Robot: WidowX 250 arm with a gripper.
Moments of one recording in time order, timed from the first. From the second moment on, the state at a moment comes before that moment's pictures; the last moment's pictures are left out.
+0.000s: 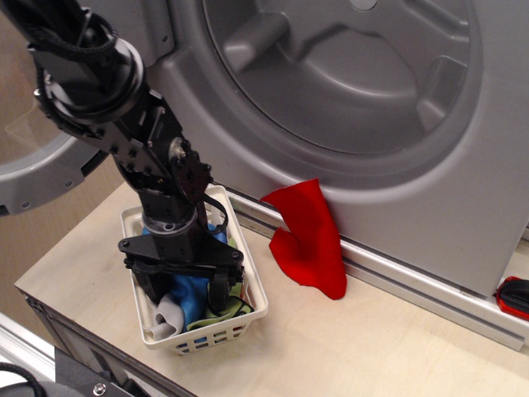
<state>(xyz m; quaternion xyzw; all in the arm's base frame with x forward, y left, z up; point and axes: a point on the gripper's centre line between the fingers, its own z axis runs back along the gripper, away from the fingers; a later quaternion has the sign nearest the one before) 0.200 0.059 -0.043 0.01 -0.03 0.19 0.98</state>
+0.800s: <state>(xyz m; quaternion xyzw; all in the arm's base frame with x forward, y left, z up) 0.203 0.057 -0.044 -0.02 -0.01 0.20 0.98</state>
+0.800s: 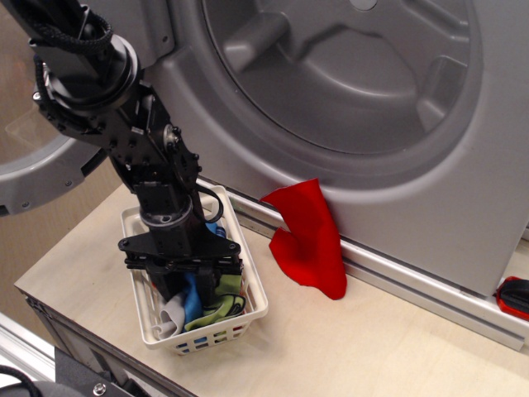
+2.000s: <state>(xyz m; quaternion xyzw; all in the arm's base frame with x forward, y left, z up) 0.204 0.048 0.119 -0.07 -0.09 0.13 0.98</state>
